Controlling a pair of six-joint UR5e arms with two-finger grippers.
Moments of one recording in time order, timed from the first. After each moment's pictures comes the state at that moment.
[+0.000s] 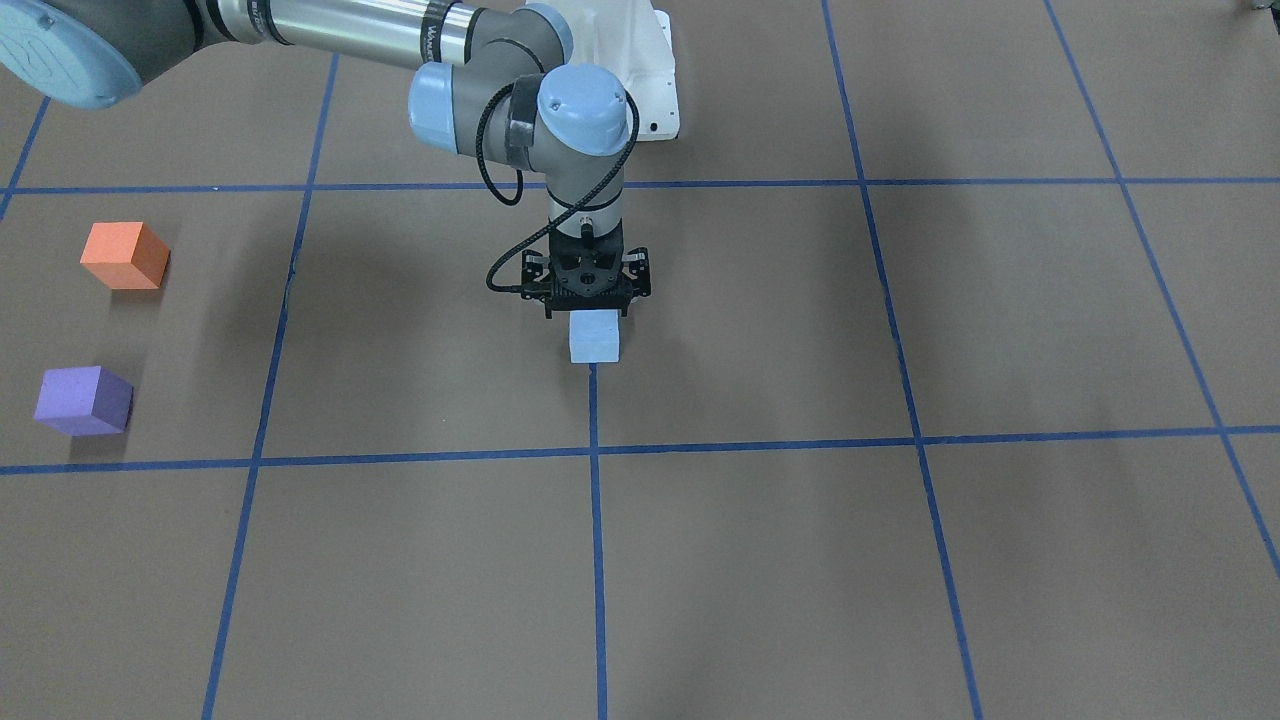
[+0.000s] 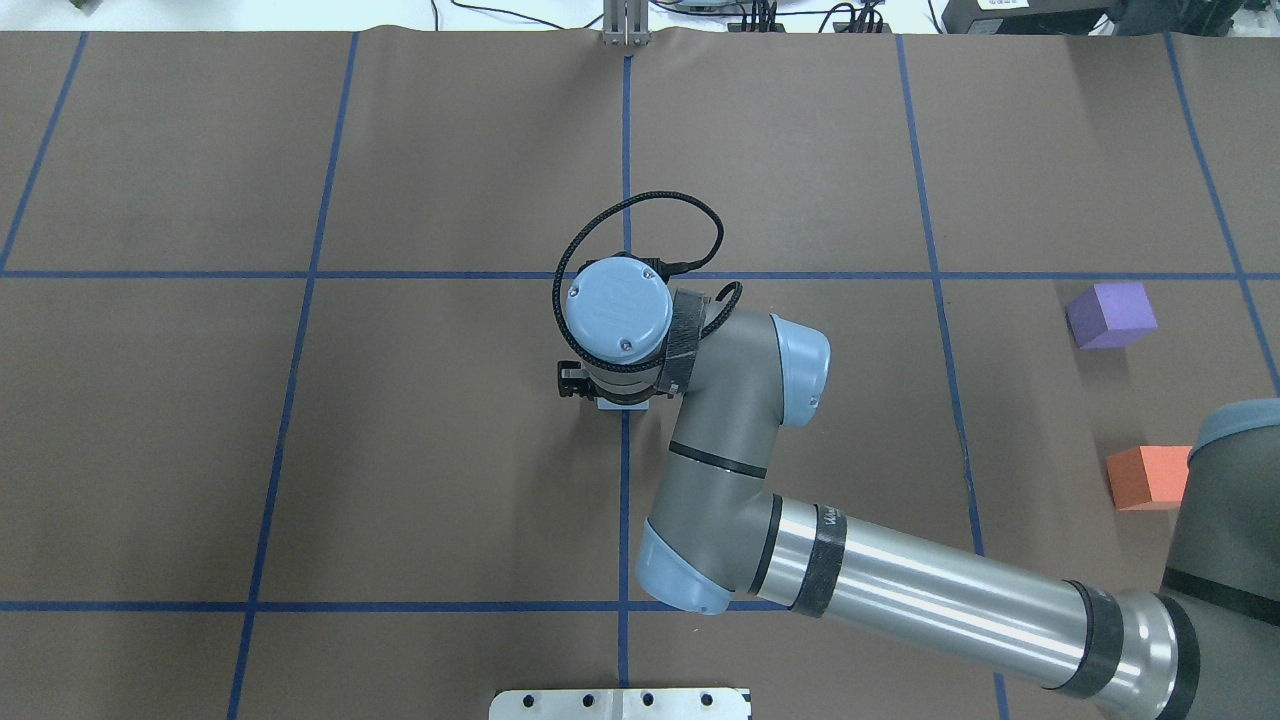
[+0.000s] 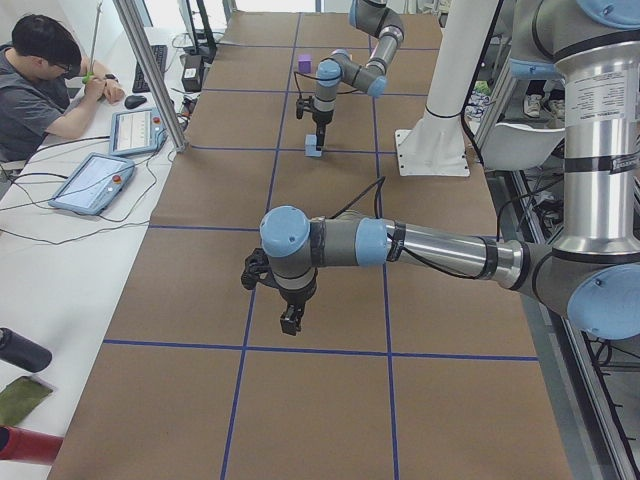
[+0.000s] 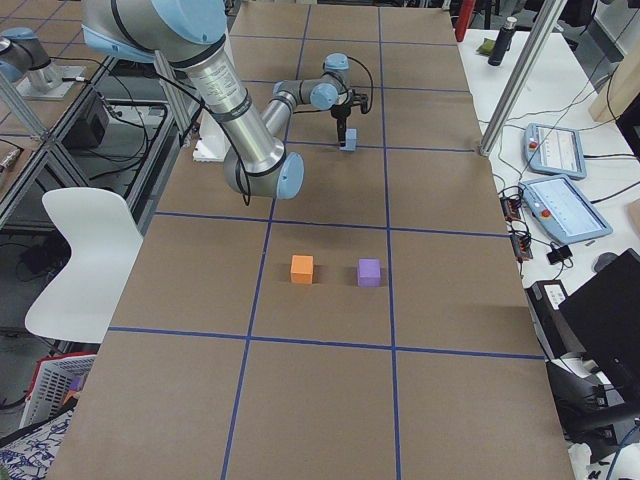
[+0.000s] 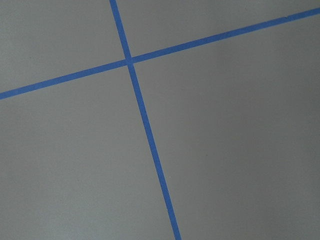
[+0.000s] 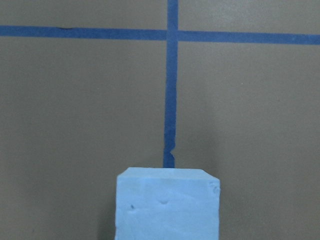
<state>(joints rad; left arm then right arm) -1.57 -1.47 -1.85 -1.36 -2.39 0.30 0.43 -0.73 1.43 -1.53 1.73 1.24</state>
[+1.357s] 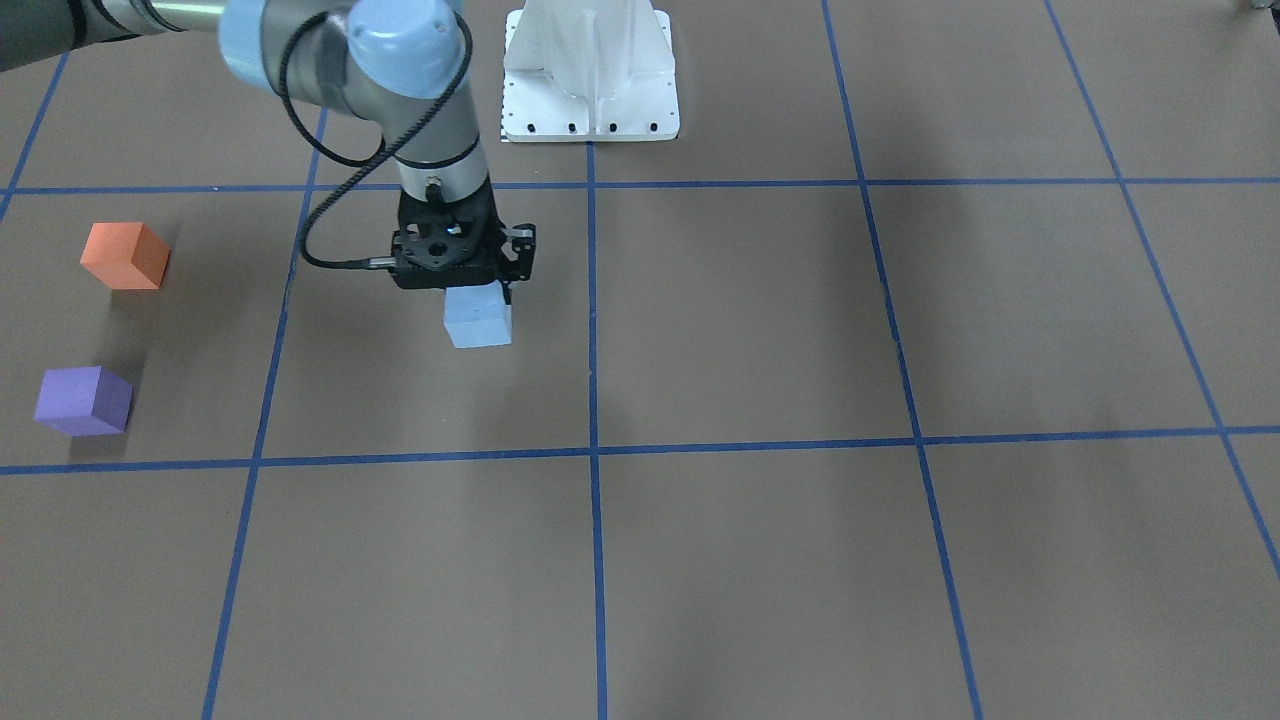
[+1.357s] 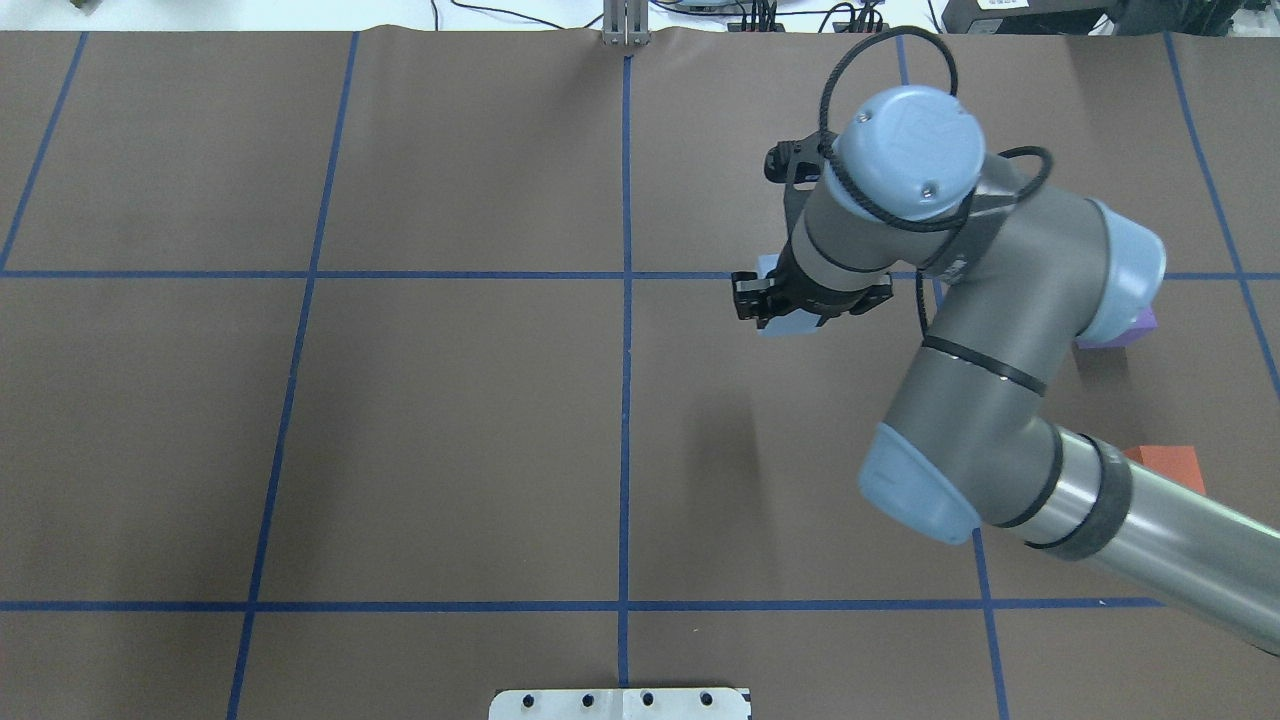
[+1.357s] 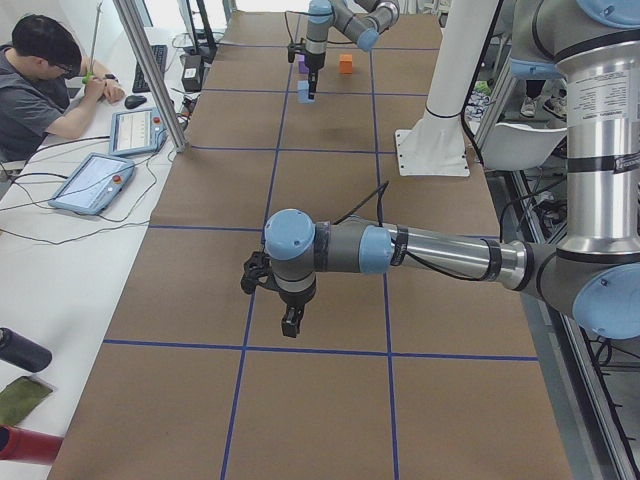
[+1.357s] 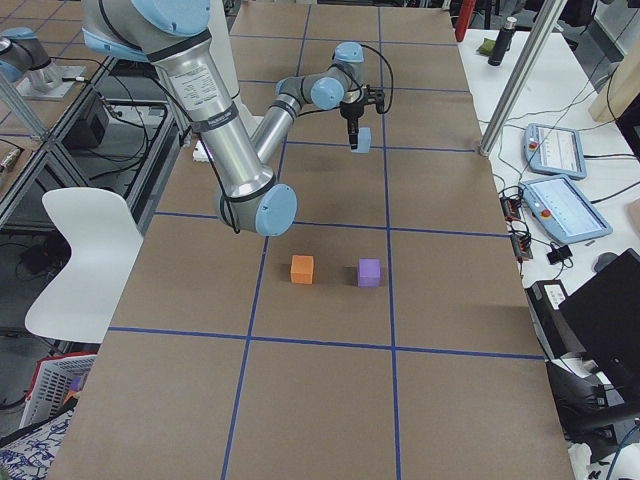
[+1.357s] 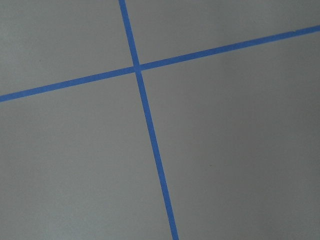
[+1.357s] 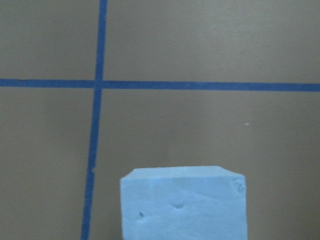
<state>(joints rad) -1.57 -1.45 -1.84 -1.46 -2.39 0.18 0.68 -1.03 1.92 -1.75 1.92 1.02</state>
